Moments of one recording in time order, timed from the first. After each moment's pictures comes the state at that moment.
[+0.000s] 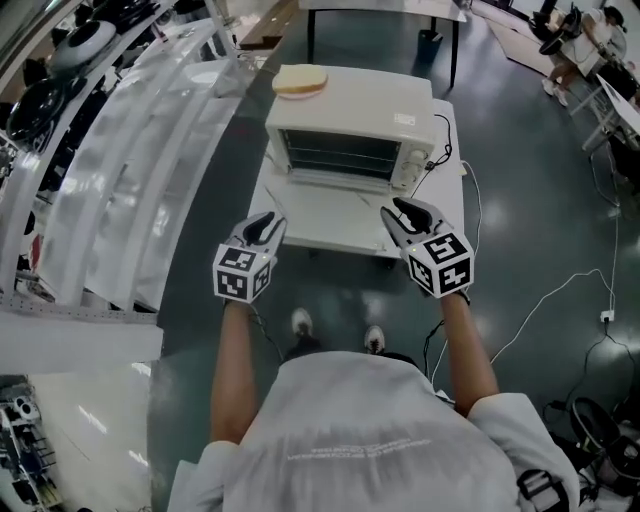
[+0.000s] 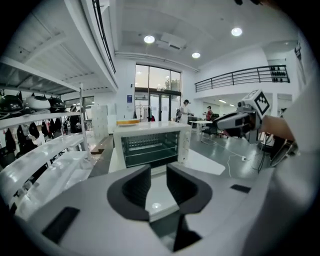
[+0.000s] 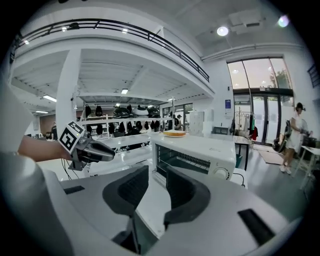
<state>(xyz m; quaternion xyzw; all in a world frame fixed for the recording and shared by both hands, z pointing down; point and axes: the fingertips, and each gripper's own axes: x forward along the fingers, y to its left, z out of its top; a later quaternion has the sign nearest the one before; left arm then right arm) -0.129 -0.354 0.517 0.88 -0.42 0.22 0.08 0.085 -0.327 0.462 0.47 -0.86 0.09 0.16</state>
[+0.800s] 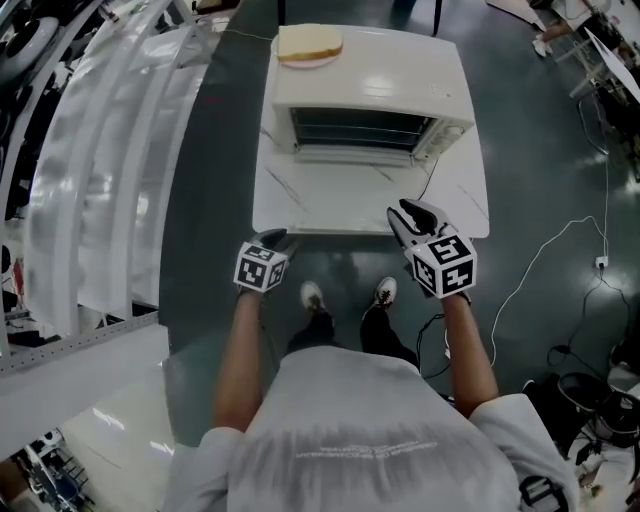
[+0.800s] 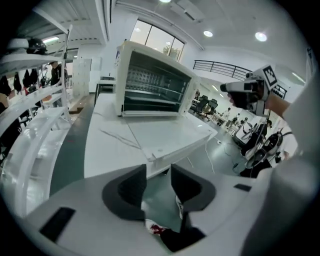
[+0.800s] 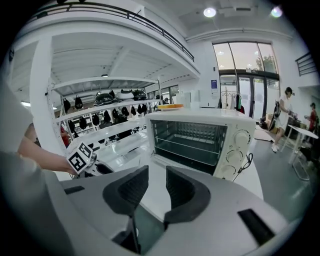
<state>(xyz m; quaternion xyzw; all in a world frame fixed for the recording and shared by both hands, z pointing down) -0.190 -0.368 0.723 0.86 -0.26 0.35 0.25 0.025 -0.354 0.549 0.52 -0.80 0.20 0.21</state>
